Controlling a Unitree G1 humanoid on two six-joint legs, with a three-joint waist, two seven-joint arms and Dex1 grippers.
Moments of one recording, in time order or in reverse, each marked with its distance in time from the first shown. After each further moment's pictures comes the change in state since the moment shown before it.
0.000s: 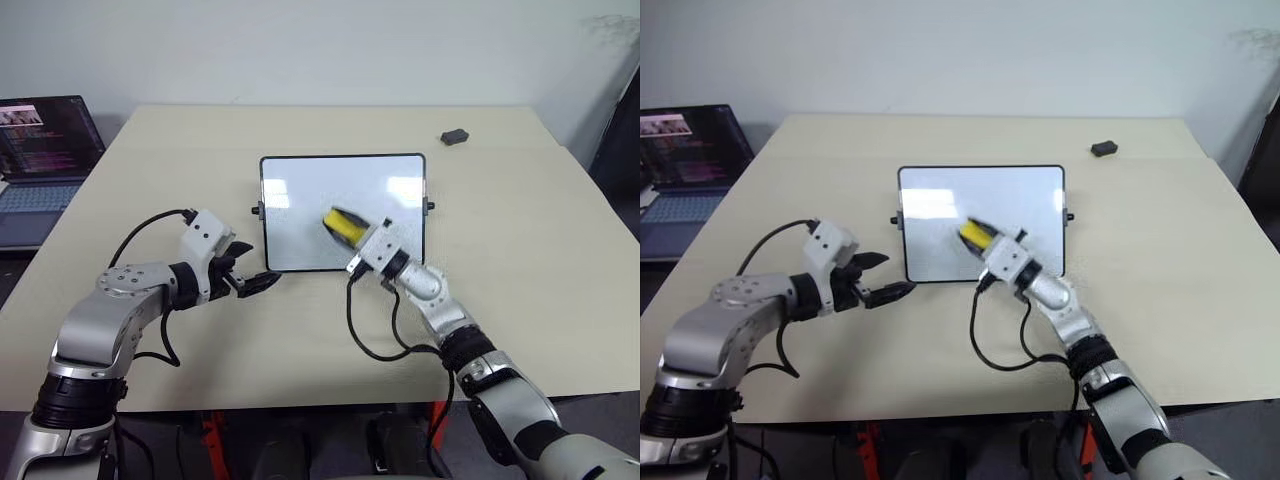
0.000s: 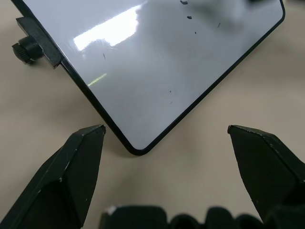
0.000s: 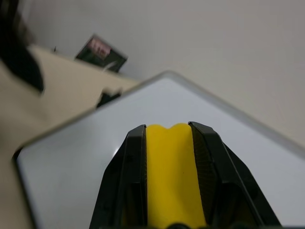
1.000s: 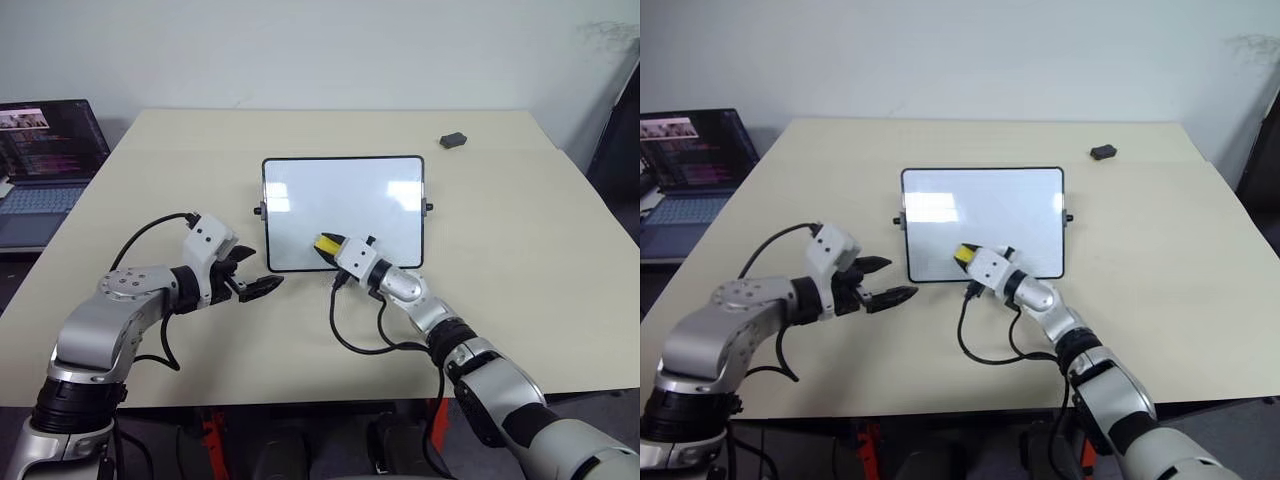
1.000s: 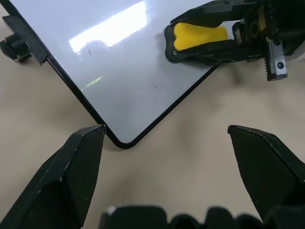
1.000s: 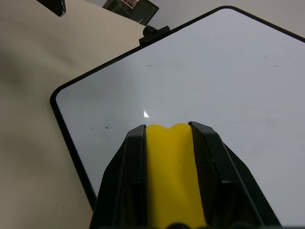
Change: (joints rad) left arm 0.016 0.001 0.000 -0.027 -0.007 0.020 -0.007; right arm -0.064 0.047 0.046 0.339 -0.108 0.007 -0.015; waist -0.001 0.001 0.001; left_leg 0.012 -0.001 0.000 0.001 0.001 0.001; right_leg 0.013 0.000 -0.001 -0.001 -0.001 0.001
